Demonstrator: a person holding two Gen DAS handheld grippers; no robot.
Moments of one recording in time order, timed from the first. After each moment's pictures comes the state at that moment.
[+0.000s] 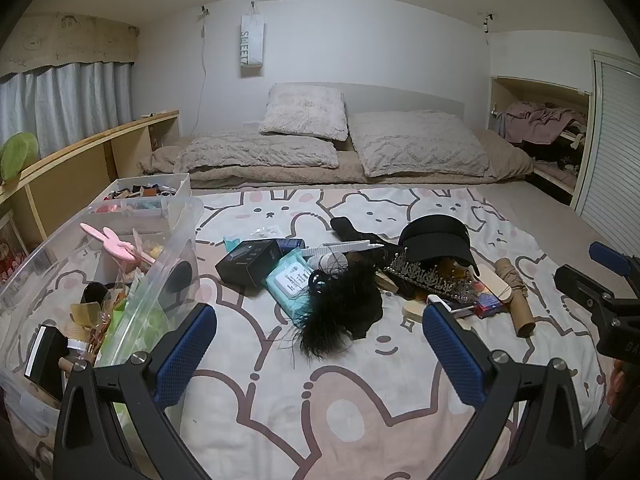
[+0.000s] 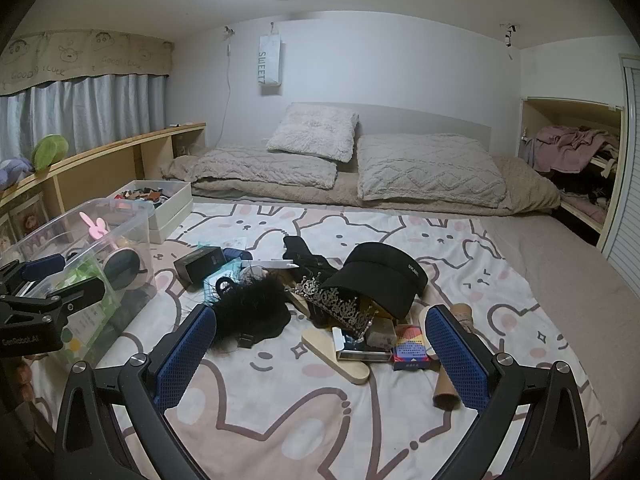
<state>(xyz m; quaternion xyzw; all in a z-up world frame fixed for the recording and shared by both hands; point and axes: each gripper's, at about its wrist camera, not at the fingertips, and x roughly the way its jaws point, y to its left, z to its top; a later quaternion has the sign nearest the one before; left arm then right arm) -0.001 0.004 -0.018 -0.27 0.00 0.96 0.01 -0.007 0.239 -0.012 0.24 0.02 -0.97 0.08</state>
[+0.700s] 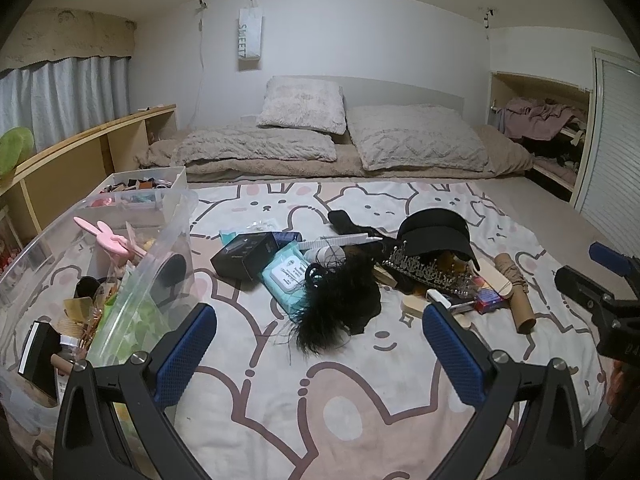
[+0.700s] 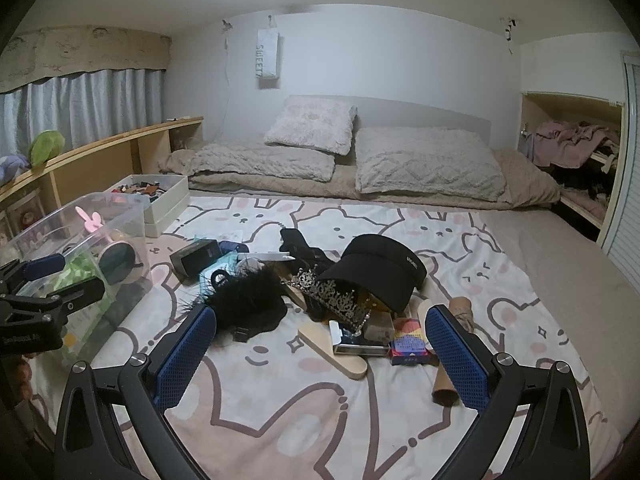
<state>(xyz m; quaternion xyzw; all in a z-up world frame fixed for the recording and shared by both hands) -0.010 0.006 -0.025 -0.28 0.00 0.96 0.01 -0.013 0.243 -0.022 0.25 0.02 -0.97 0.07</state>
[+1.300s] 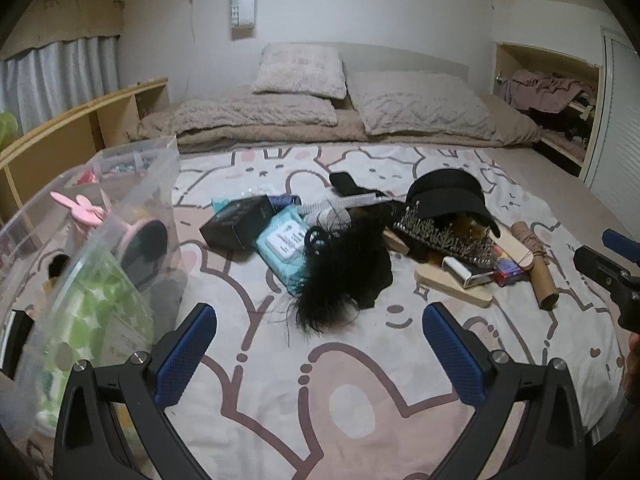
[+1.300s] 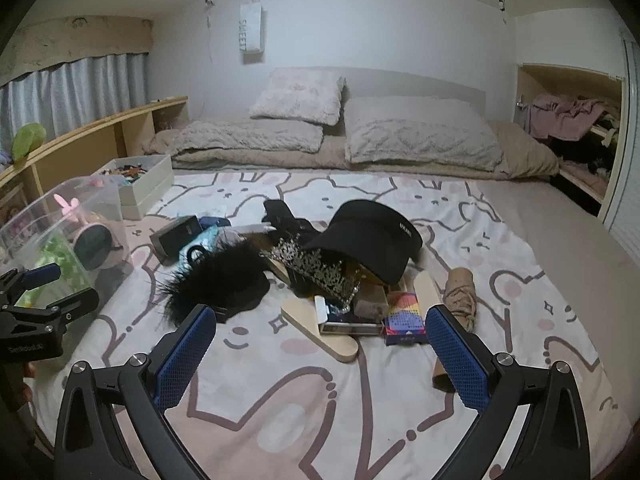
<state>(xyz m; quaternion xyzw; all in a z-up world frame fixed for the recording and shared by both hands) -0.048 0.004 -0.073 -0.34 0.01 0.94 0.02 -0.045 0.256 -0.062 0.30 0.01 -0.95 0.06</state>
